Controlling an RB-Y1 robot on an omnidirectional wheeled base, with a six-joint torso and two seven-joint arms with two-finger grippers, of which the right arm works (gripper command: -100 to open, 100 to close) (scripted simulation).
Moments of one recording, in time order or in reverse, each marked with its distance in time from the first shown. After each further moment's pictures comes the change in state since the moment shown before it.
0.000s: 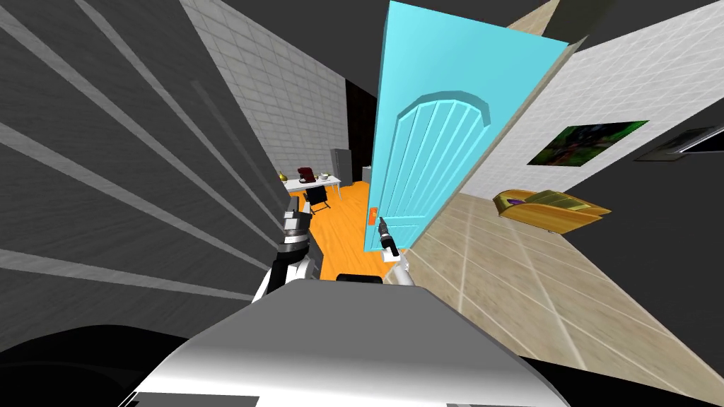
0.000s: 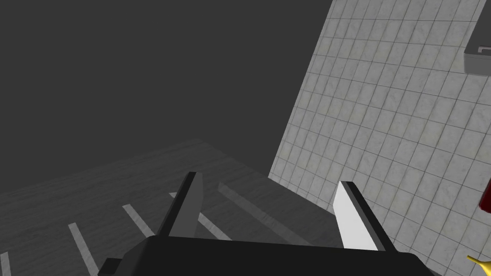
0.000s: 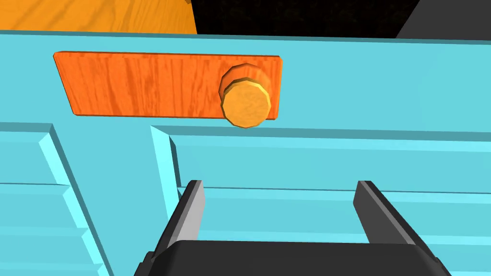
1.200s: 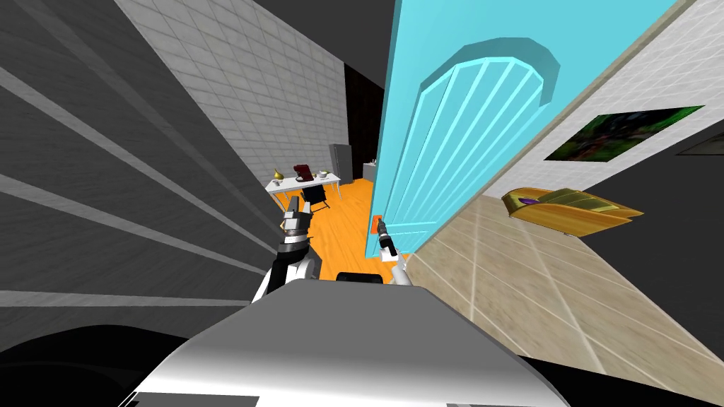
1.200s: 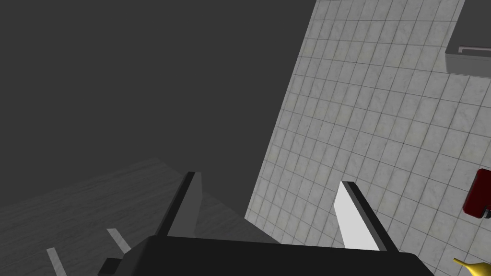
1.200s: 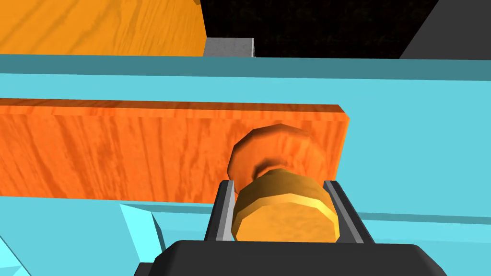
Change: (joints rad) arm -0.006 0.037 -0.014 0.014 0.009 -0.007 0.023
